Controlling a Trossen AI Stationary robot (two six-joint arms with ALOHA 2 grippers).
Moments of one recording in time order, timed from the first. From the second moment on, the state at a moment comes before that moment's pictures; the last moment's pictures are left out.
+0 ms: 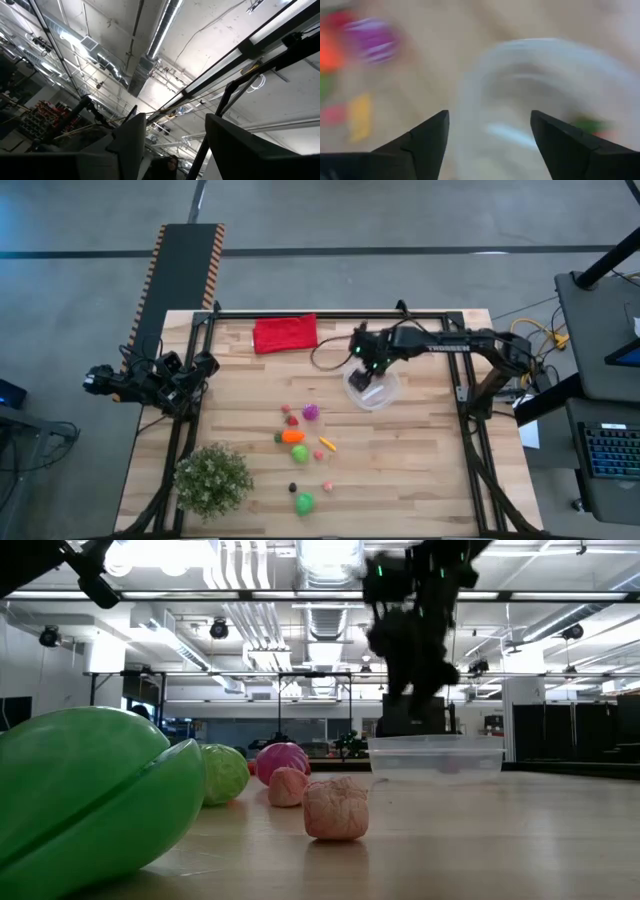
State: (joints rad) left arm -0.27 0.07 0.00 0.82 -0.35 -0.41; right arm -0.22 1.67 1.25 -0.80 -0.08 0.46
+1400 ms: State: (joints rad) left arm -0.27 0.07 0.00 0.82 -0.35 -0.42; right arm 0.20 2.34 1.98 -1.14 0.00 0.91
